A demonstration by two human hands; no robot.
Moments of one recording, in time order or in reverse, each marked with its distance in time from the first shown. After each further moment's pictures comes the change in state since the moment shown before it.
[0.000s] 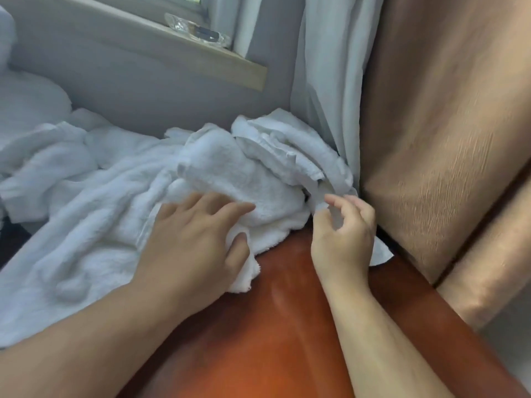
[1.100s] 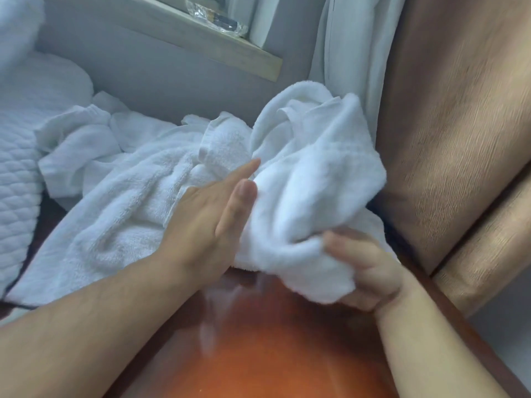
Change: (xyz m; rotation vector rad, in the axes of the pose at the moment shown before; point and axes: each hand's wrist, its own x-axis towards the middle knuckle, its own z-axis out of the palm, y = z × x) left_hand -0.004 -0.004 -0.017 -0.573 -0.015 -0.026; right_hand -0.019 -0.025 -0.046 0.934 -1.293 0.321
